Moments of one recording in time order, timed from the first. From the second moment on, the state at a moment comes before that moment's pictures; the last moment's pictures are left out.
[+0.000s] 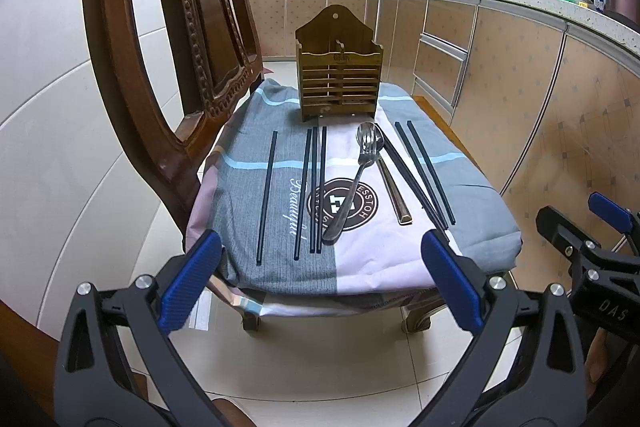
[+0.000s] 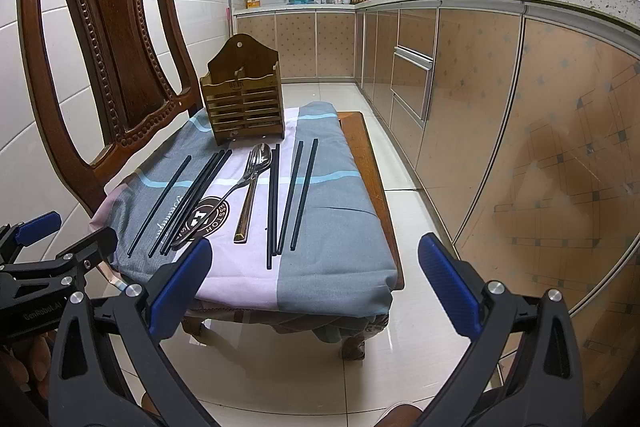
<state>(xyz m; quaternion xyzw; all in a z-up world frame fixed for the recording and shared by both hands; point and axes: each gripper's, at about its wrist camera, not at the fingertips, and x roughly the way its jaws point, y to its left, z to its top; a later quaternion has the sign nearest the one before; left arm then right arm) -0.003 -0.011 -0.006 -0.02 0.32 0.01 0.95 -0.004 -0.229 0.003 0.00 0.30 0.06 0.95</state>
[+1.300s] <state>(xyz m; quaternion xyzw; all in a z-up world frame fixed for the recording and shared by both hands) 0.166 0.012 0.034 0.00 0.40 0.03 0.91 0.186 -0.238 0.052 0.01 0.34 0.08 0.94</state>
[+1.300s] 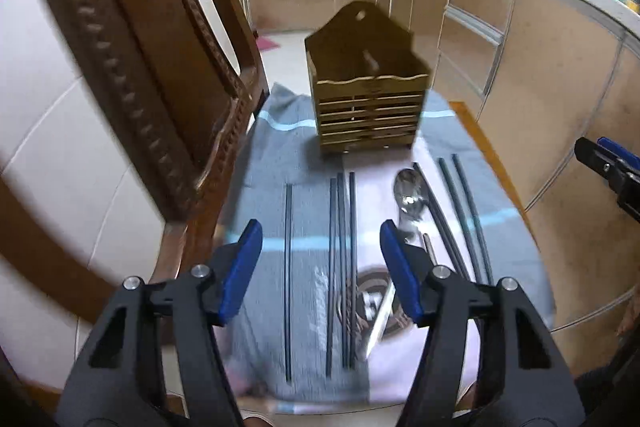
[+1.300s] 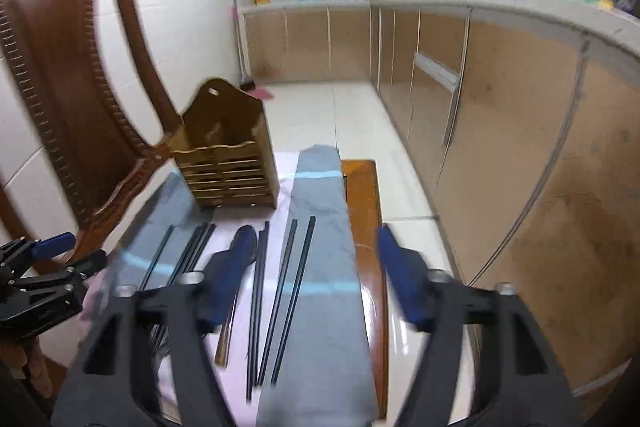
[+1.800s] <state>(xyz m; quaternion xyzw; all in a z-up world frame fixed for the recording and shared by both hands) 0.287 0.049 -0.072 -0.03 0.51 0.03 0.86 0.304 -0.206 -0.068 -0.02 0.45 0.07 0.89</state>
